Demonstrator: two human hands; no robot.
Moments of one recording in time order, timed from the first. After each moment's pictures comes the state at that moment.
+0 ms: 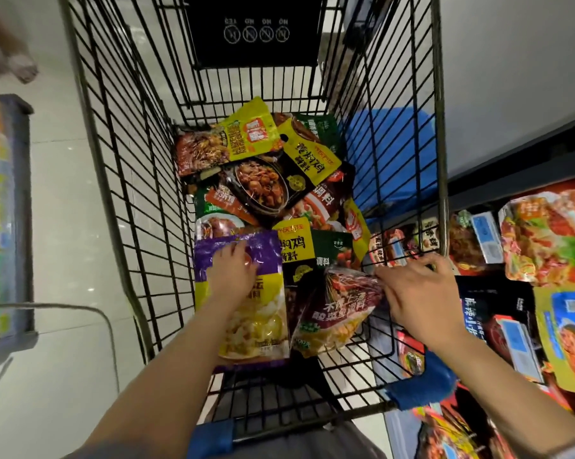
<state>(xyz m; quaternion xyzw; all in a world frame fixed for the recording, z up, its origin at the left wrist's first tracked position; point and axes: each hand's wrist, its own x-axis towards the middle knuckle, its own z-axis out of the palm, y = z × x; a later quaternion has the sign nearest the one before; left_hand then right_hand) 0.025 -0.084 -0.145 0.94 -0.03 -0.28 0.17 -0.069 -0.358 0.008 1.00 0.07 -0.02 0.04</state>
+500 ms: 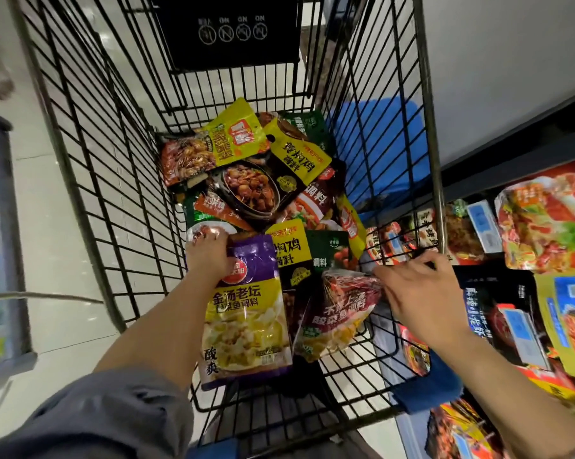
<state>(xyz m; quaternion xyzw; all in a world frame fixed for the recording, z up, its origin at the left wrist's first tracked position) 0.088 -0.071 -0.164 0.94 -0.10 -0.32 -0.01 -0.071 -0.363 0.001 1.00 0.06 -0.02 0.05</state>
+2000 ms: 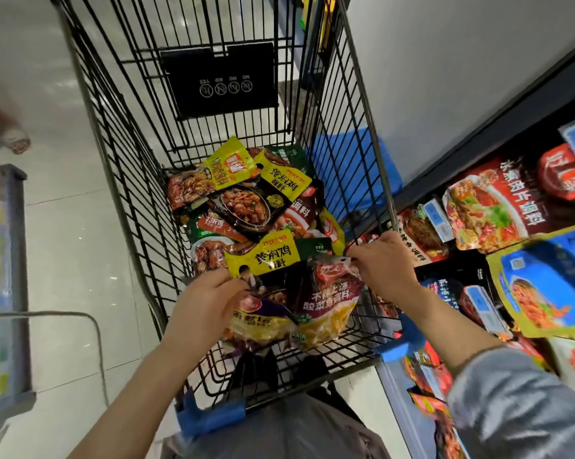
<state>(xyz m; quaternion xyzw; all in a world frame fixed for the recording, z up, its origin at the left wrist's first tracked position) -0.021 -0.033 0.025 0.90 -0.33 -0.05 0.29 -0.069 -0.345 0.019 0.99 0.00 -0.14 0.09</state>
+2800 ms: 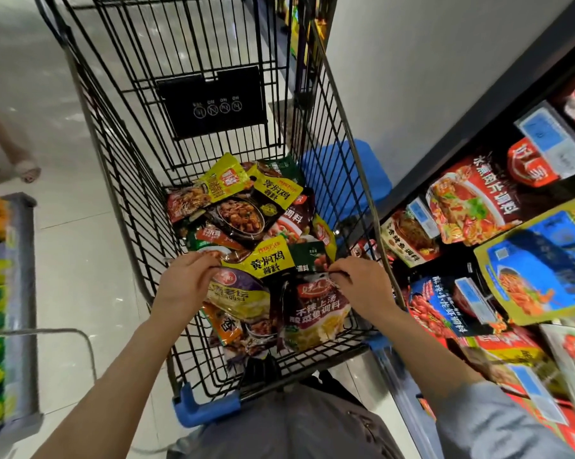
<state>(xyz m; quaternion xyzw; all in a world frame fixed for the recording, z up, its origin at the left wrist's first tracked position) 0.009 -0.025 0.008 0.93 -0.27 -0.03 0.26 -0.107 -0.313 0.027 0.96 -0.14 -0.06 -0.23</state>
